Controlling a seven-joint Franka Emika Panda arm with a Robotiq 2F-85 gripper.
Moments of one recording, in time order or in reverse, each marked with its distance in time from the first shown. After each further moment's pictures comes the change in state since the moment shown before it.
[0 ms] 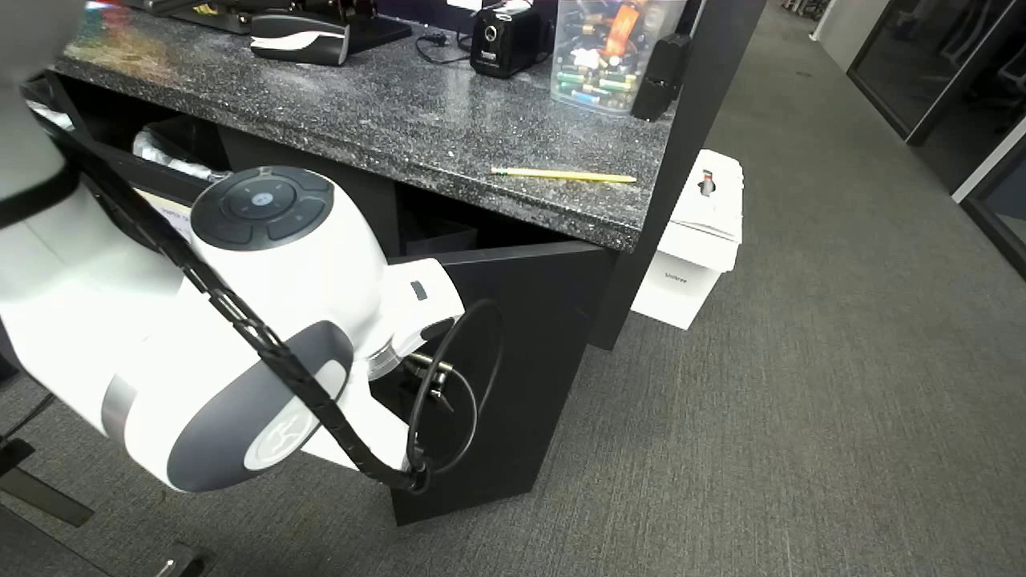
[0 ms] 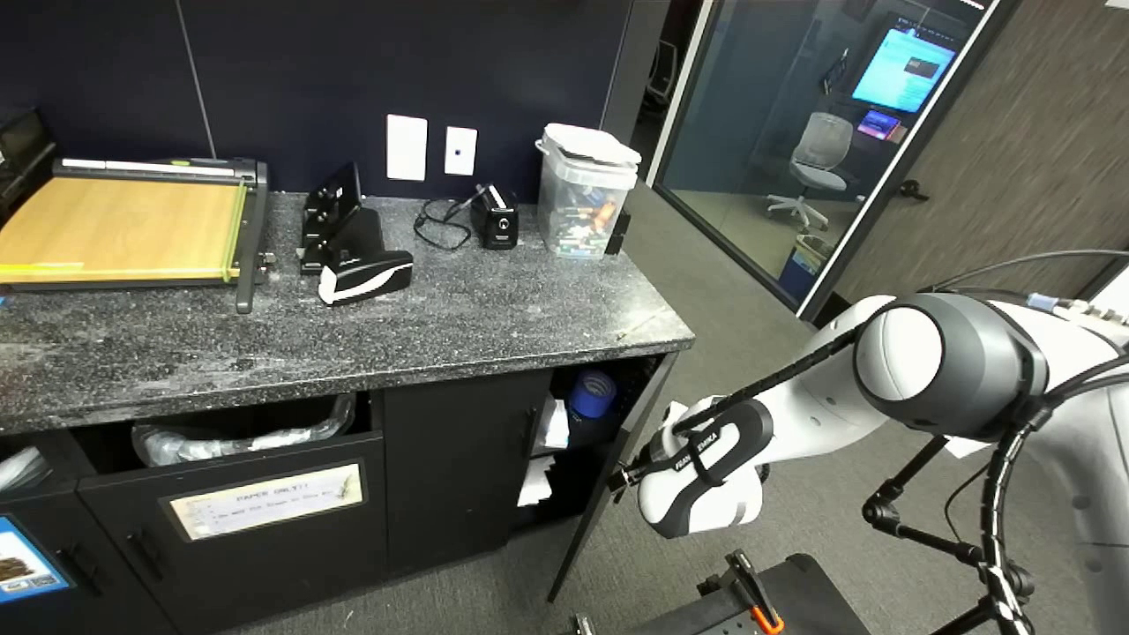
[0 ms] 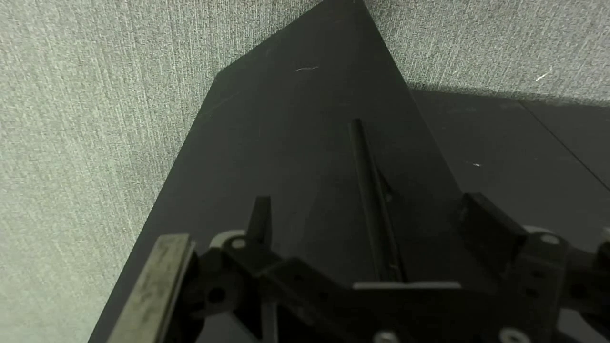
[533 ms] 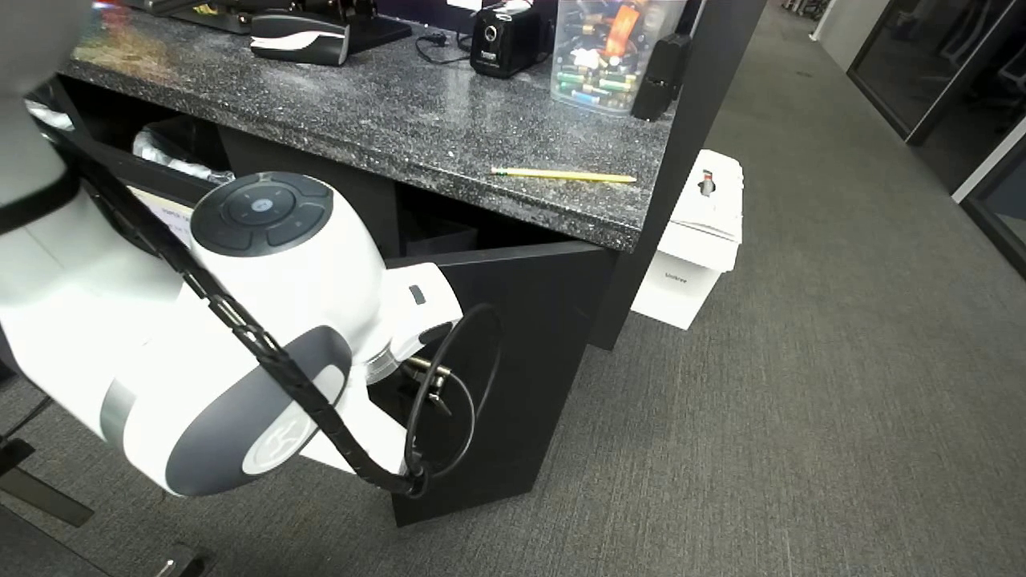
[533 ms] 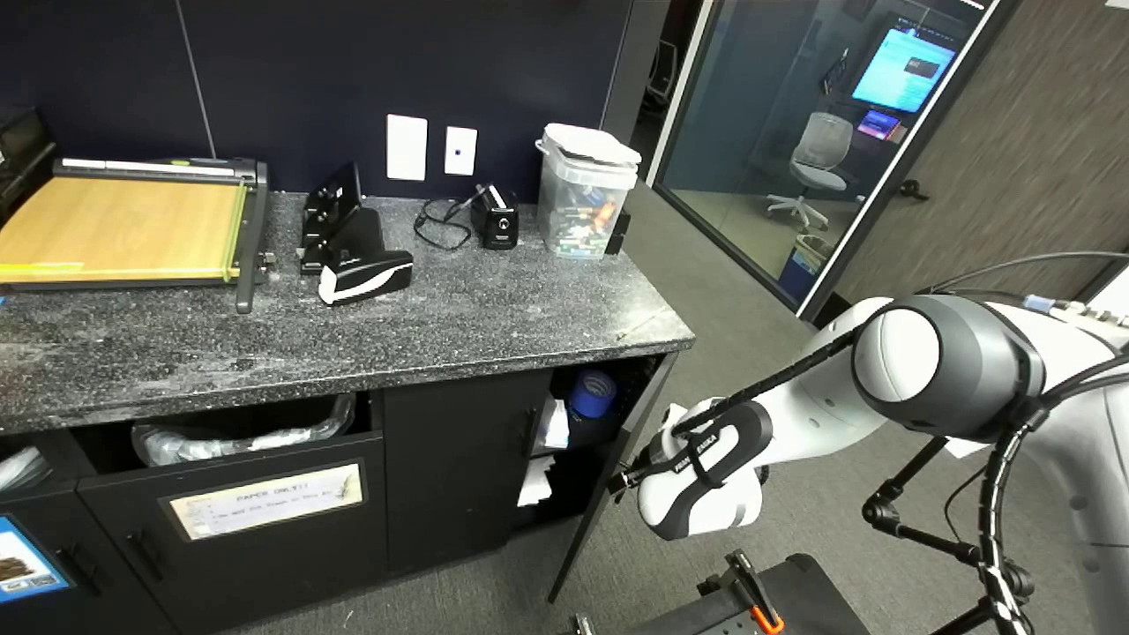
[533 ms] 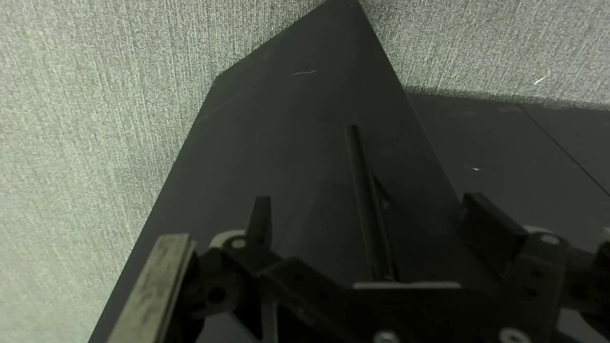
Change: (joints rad) arm 0.000 0.006 0.000 0.000 0.000 0.000 0.000
